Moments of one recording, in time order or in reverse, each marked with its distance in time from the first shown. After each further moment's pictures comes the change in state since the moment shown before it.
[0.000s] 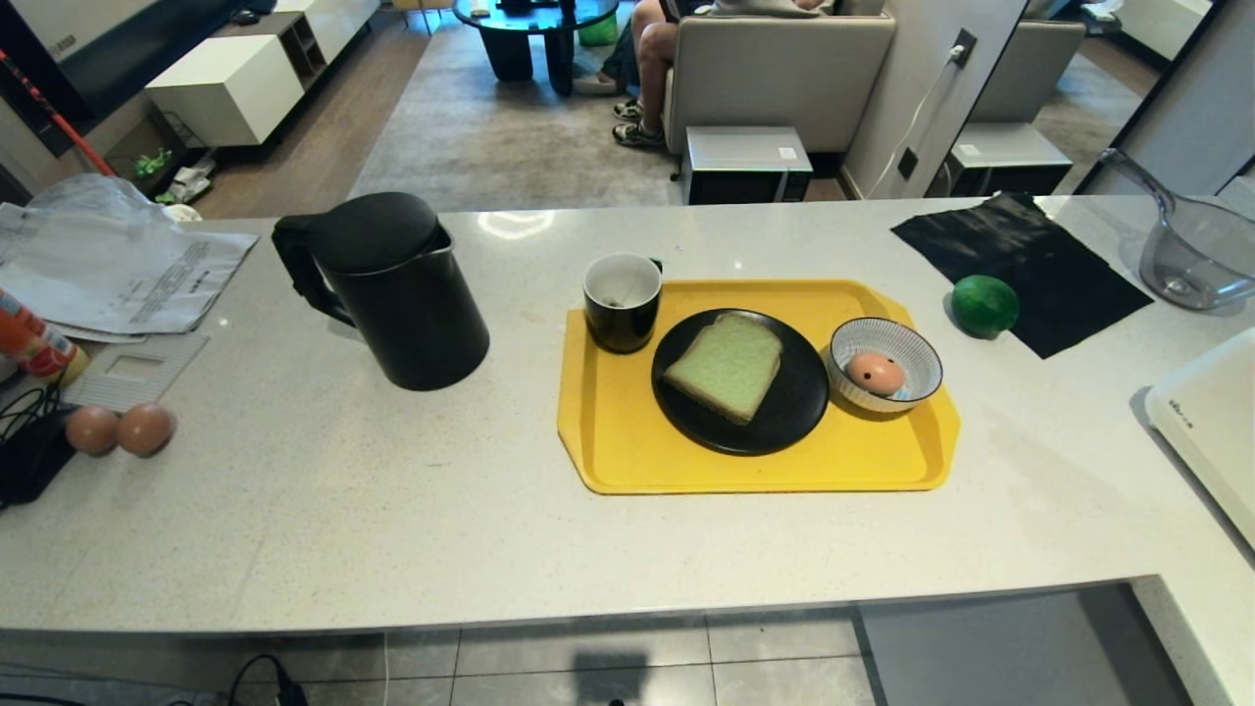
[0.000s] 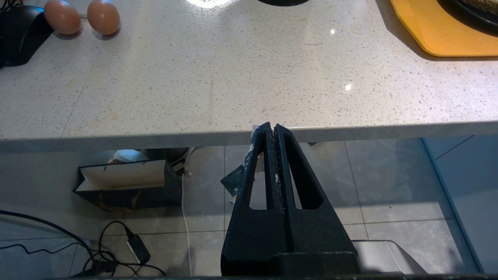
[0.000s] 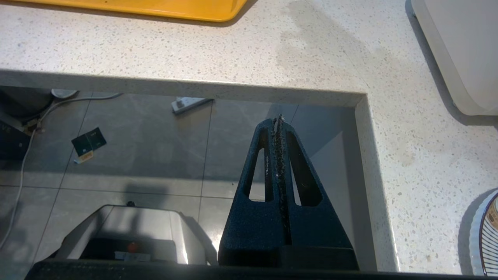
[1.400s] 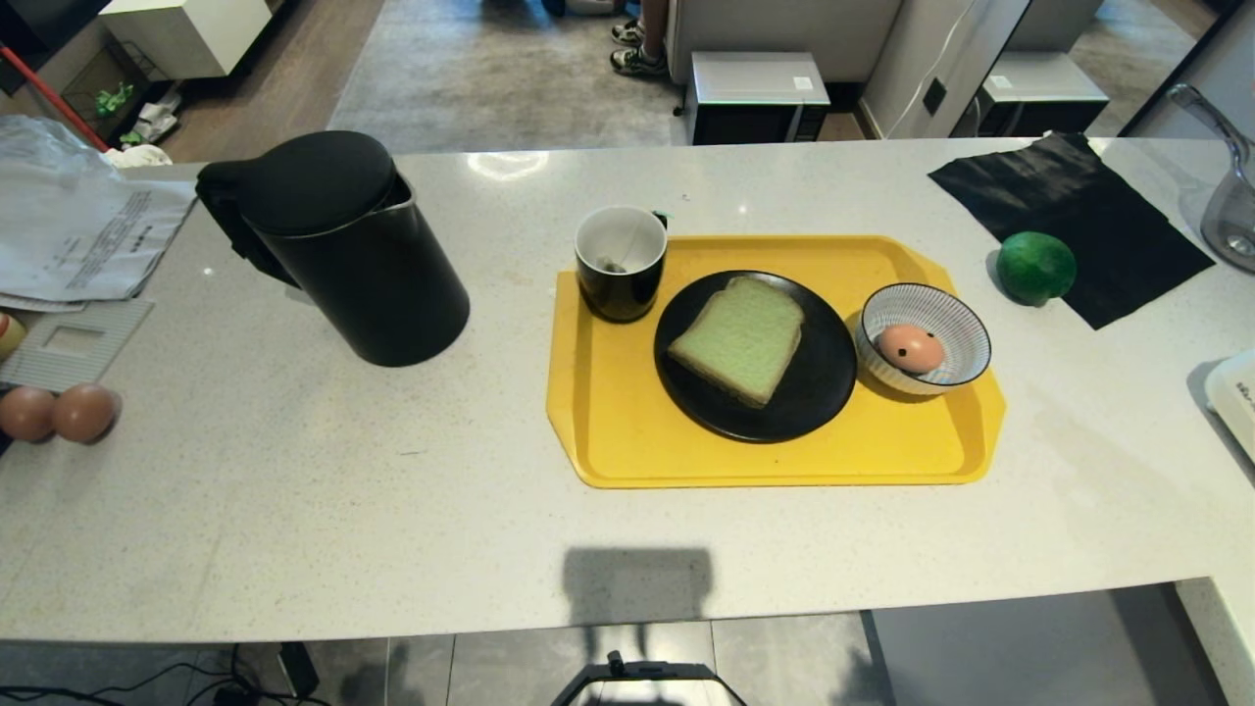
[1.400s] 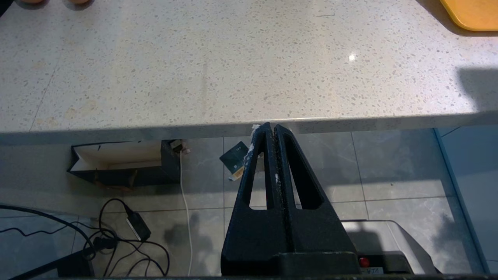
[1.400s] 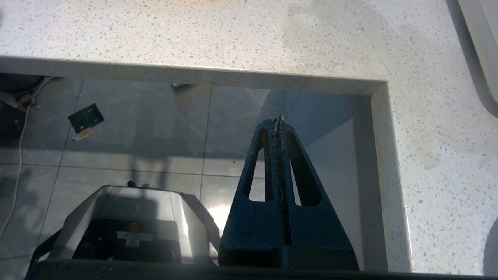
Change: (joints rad) left arm 0.000 0.000 0.000 0.000 -0.001 0.001; right arm 0.000 0.000 0.000 0.000 0.000 0.000
